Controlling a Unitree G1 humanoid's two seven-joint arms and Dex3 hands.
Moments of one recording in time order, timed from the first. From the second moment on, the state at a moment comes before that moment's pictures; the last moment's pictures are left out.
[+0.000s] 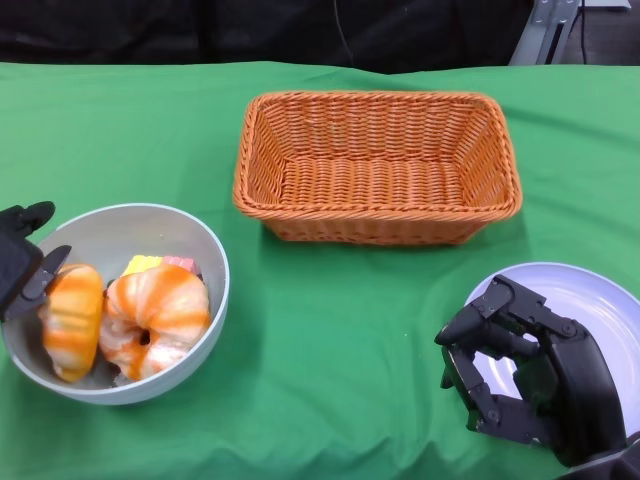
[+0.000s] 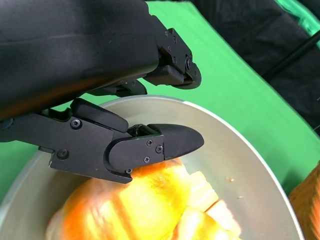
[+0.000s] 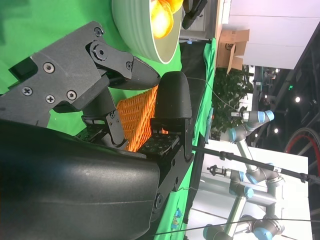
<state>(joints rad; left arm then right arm) -0.56 0.46 0.02 1.07 0.18 -0.31 -0.13 0.11 0.04 0.10 0.06 0.07 -0.49 0.20</state>
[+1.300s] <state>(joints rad) -0.56 0.50 -0.11 0.71 0.16 0.18 -0.54 0.11 0.04 0.10 0.05 0.06 -0.49 0.19</state>
